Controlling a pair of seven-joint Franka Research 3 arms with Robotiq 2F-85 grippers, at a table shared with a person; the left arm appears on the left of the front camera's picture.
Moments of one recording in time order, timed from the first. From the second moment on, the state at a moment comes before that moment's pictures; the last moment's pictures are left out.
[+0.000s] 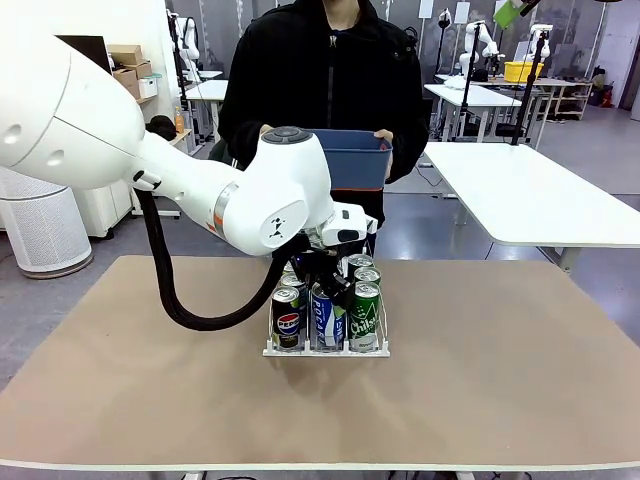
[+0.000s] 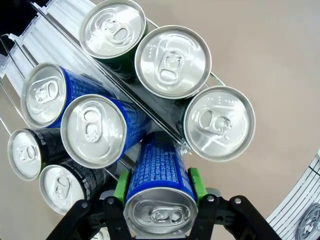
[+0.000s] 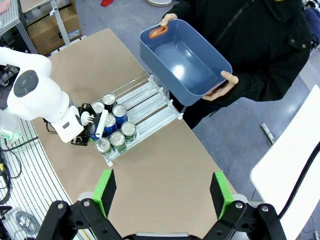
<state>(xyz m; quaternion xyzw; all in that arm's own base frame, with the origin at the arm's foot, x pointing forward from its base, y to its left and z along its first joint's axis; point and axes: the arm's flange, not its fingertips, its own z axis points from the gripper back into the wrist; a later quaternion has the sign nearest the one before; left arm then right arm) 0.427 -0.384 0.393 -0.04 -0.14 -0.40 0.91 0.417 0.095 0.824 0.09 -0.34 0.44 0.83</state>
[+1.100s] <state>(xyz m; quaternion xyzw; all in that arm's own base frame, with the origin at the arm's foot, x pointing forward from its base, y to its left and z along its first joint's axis) 0.421 -0.379 0.442 -0.04 -0.16 -0.37 0.91 0.417 0.095 0.824 0.09 -0.34 0.44 0.83</state>
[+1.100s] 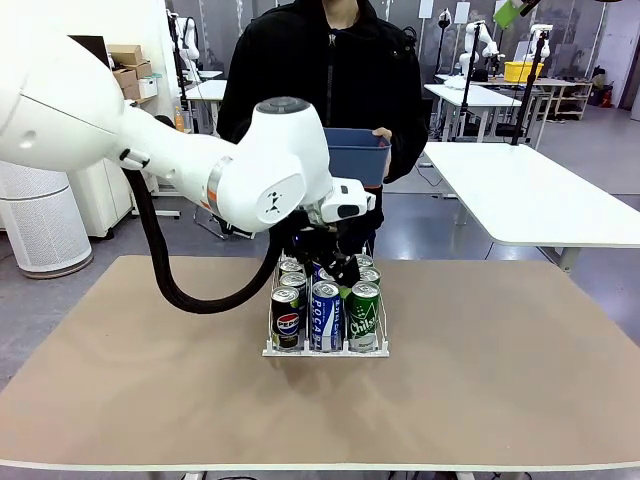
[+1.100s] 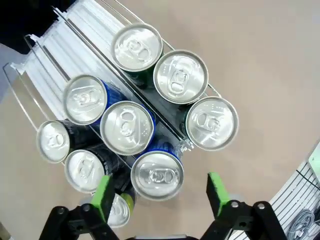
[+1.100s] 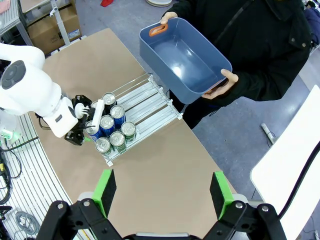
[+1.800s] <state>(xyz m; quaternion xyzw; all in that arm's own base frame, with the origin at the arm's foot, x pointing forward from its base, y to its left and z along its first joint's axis) 0.408 -0.381 0.457 -0.04 -0.18 -0.37 0.91 0.417 0.095 0.824 0.09 -0.34 0.44 0.83</state>
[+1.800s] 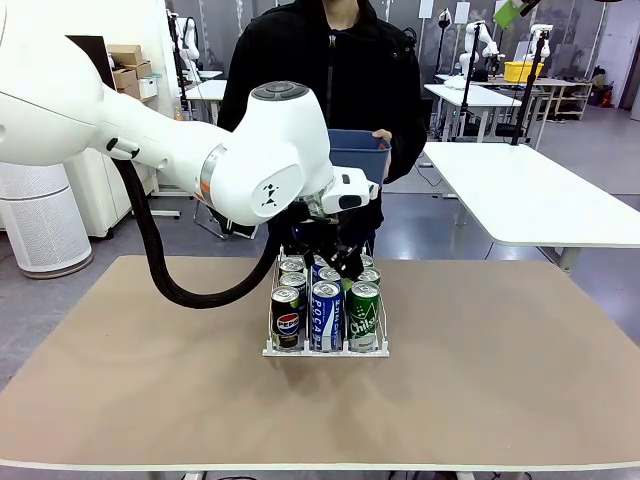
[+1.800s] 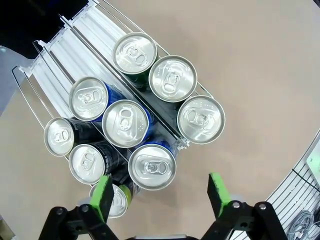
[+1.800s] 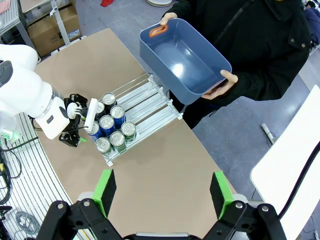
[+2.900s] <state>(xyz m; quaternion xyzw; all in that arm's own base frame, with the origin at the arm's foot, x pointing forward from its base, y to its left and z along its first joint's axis) 0.408 -0.381 0.457 -0.04 -0.18 -0.37 0.91 0.417 0.095 0.824 0.09 -0.34 0.44 0.83</state>
